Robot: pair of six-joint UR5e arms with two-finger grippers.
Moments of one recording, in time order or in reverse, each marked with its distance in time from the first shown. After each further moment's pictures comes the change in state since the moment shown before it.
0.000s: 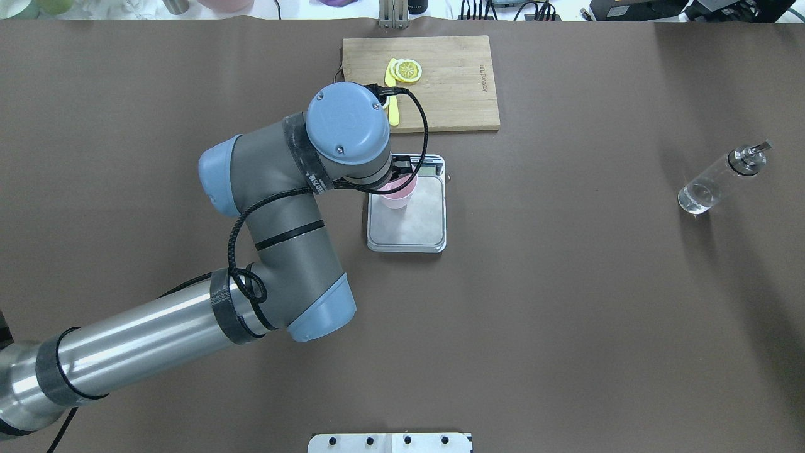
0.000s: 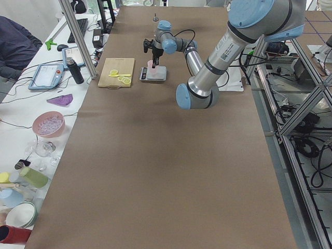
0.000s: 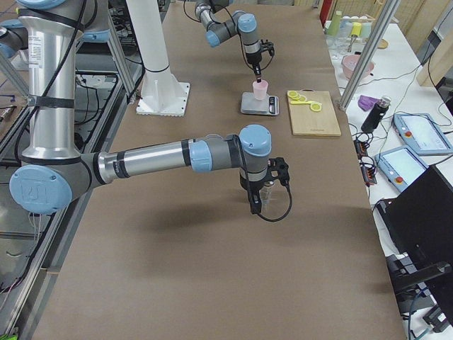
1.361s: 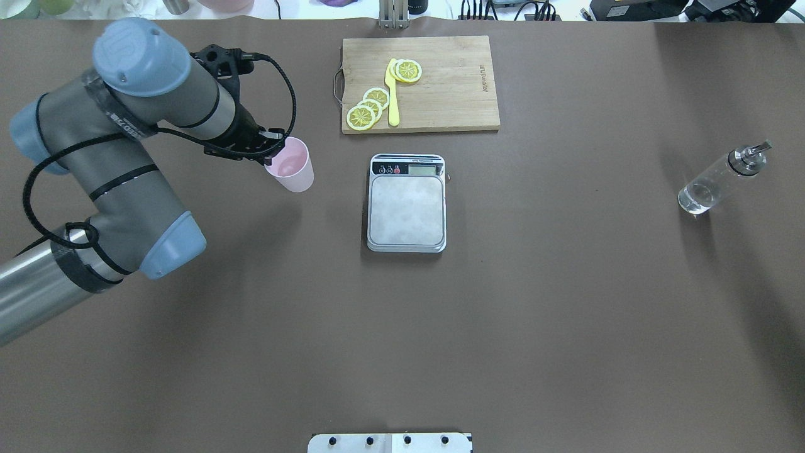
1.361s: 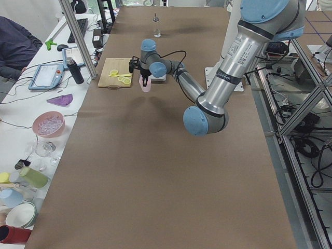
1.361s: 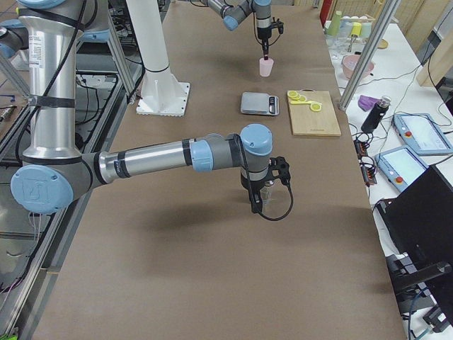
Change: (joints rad) left arm -0.217 0.308 -0.162 -0.154 -0.288 0.250; right arm -0.002 0.006 -0.003 0.000 -0.001 0.000
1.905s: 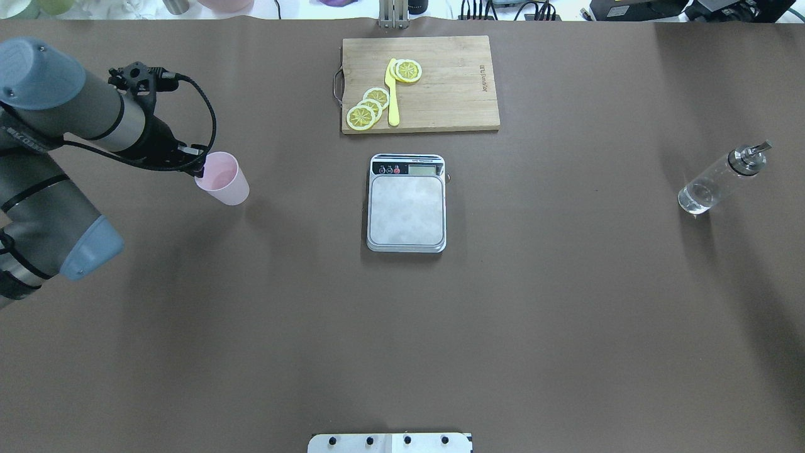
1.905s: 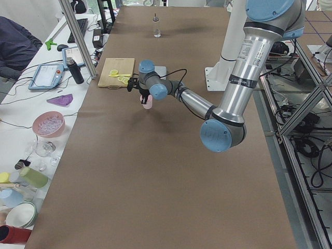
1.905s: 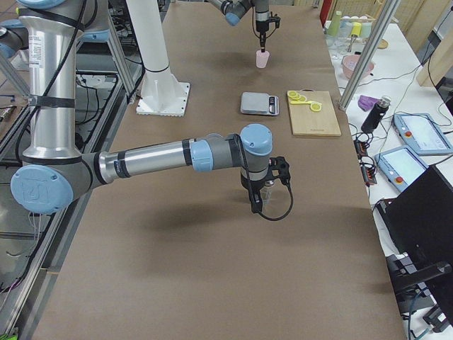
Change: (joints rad) left arm -0.107 0.217 -0.006 -0.172 -0.115 0.185; right arm 0.000 0.000 0.000 0.000 0.002 0.000
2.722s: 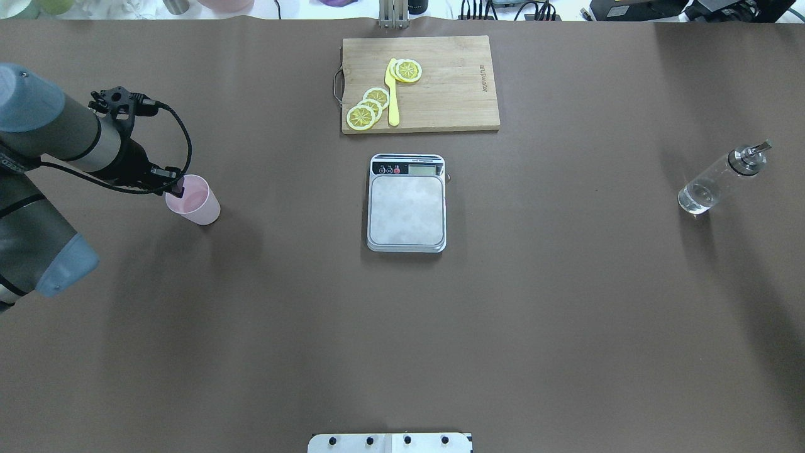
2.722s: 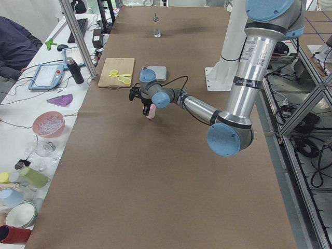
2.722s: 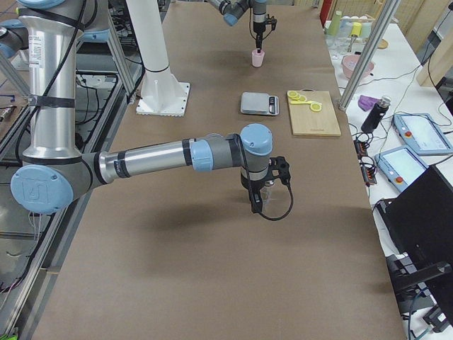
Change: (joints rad) left arm -0.001 0.111 0.016 -0.040 -0.010 0.136; right arm 0.000 0.000 0.000 0.000 0.001 0.000
